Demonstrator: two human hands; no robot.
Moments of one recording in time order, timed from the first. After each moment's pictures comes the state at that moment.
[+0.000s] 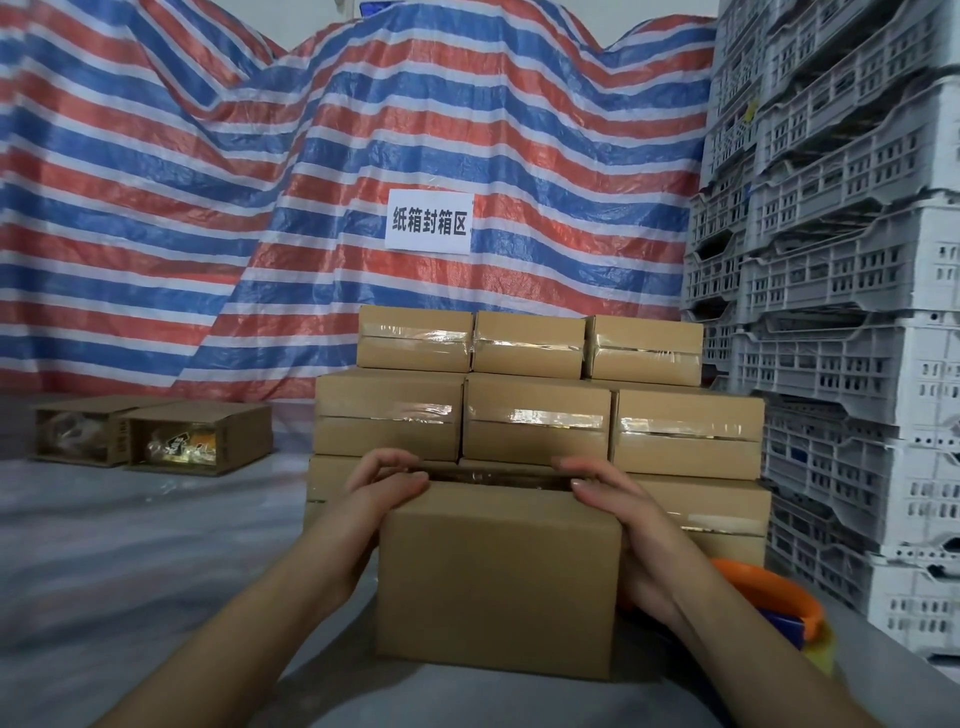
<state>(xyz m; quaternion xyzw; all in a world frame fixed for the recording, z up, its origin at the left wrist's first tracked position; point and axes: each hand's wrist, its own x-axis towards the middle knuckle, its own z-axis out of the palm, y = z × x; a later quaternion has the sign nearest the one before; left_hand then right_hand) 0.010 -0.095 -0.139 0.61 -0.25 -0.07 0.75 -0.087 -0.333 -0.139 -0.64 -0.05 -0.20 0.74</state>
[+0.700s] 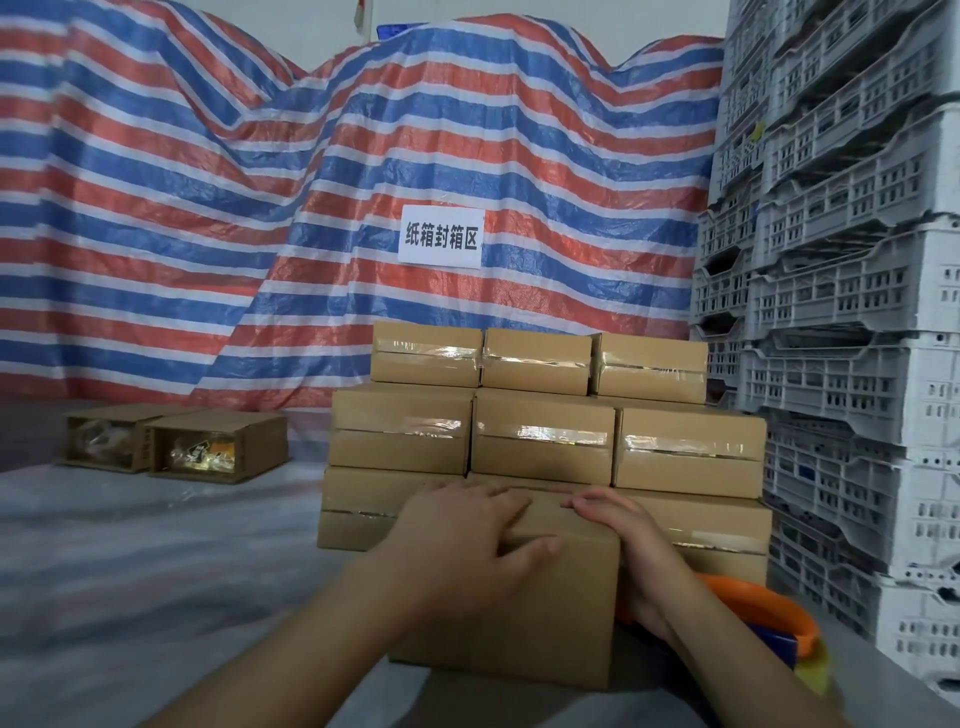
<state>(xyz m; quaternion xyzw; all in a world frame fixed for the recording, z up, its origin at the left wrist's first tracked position) -0.036 -0.133 -0.114 0.87 -0.43 0.23 0.08 -0.086 -0.324 -0.138 -0.65 0.00 -0.23 0.73</state>
